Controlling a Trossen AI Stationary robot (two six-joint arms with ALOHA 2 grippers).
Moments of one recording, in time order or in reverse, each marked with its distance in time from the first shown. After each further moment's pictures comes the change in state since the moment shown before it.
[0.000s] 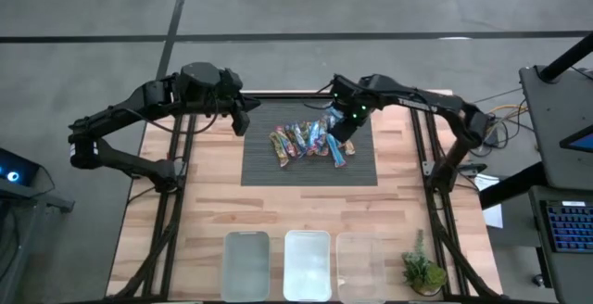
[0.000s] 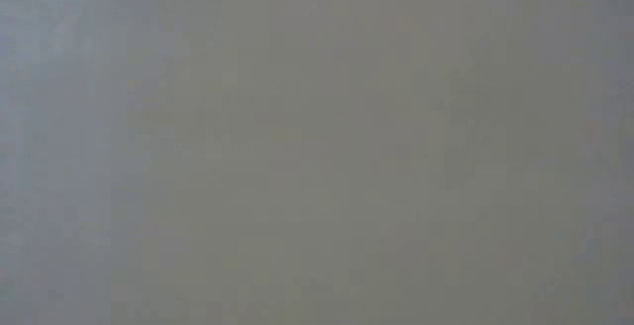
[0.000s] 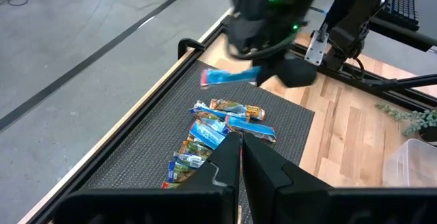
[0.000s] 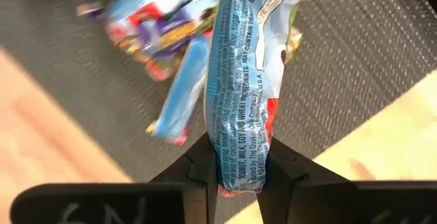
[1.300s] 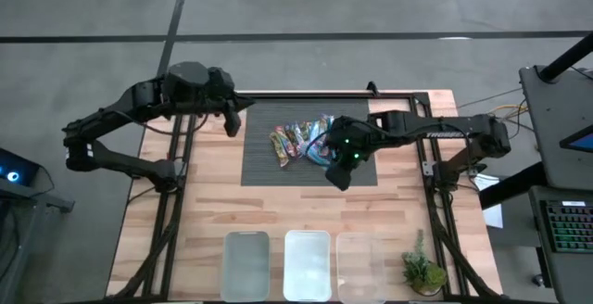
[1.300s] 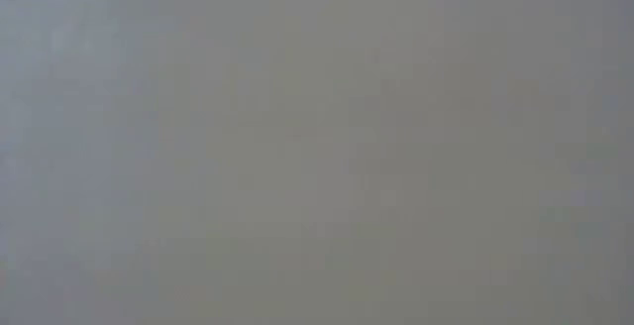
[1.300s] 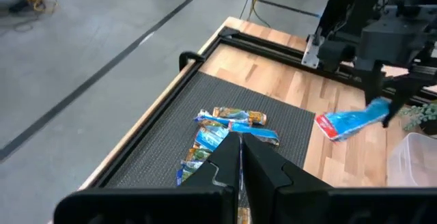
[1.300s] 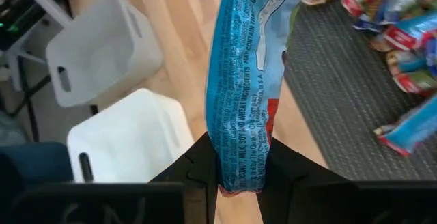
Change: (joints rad) left arm 0.000 -0.062 -0.008 0.000 0.000 0.078; right arm 0.459 -0.158 0.035 0.223 -0.144 0.288
